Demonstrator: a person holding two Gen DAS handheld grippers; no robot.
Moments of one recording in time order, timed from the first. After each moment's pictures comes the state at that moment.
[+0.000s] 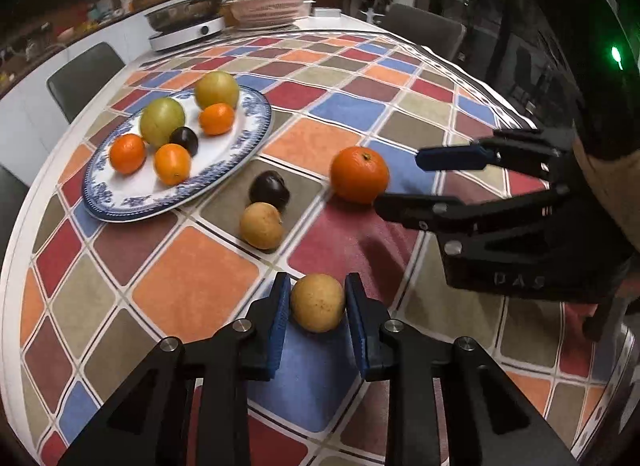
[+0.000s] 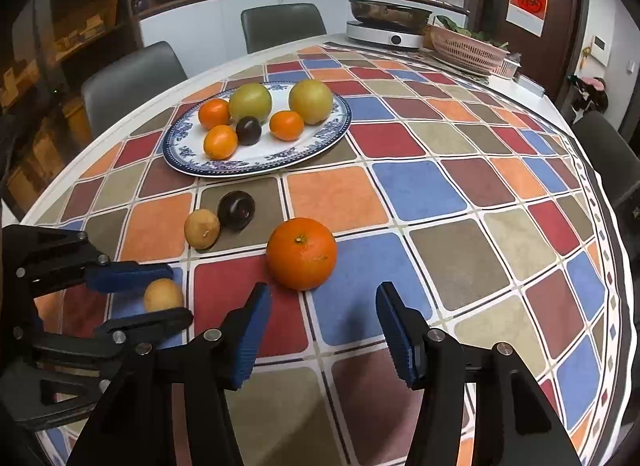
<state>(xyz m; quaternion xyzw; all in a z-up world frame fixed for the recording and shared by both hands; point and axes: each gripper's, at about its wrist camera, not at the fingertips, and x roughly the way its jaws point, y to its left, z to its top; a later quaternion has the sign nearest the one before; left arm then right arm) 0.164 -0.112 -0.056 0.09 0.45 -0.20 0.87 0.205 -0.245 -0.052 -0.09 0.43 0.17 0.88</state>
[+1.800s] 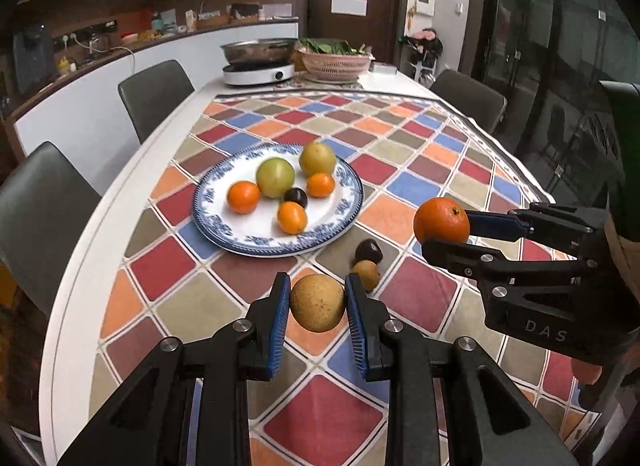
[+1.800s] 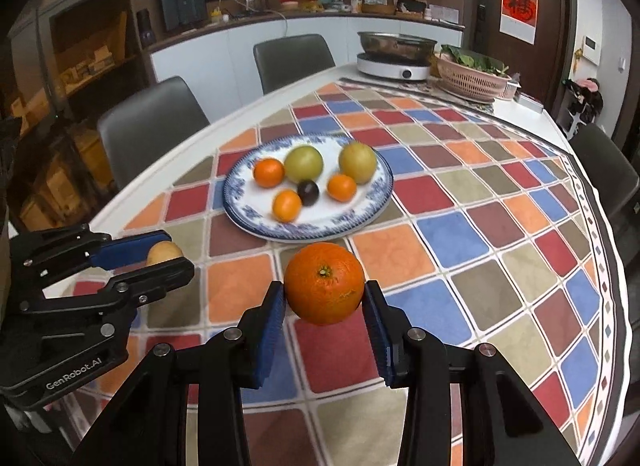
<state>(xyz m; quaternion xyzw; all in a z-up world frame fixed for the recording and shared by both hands) 0.148 -0.035 0.020 0.04 0.38 -0.13 0.91 0.184 -0.195 0.012 -0.05 0.40 0.17 0.90</state>
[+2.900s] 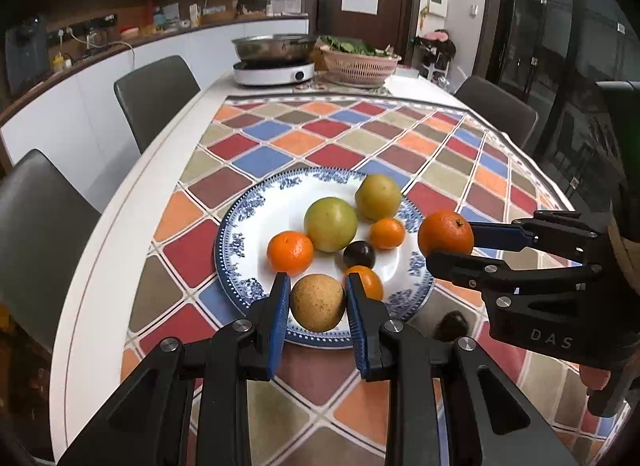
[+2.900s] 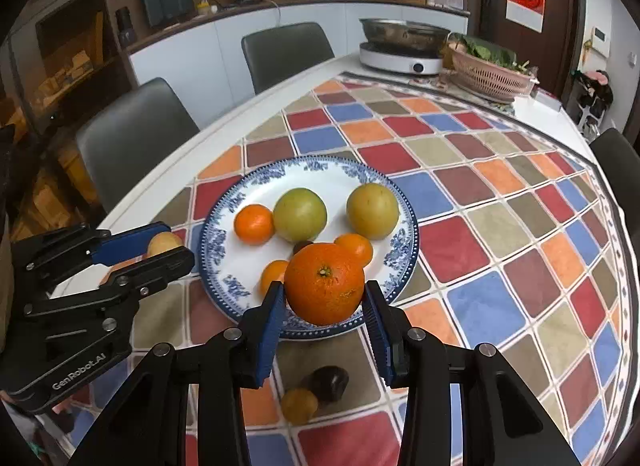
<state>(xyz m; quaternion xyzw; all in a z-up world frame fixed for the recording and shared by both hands) 0.259 0.000 -0.001 0.04 0.39 -0.13 0.91 0.288 -0.157 0.001 -0.04 0.43 0.16 0.89</state>
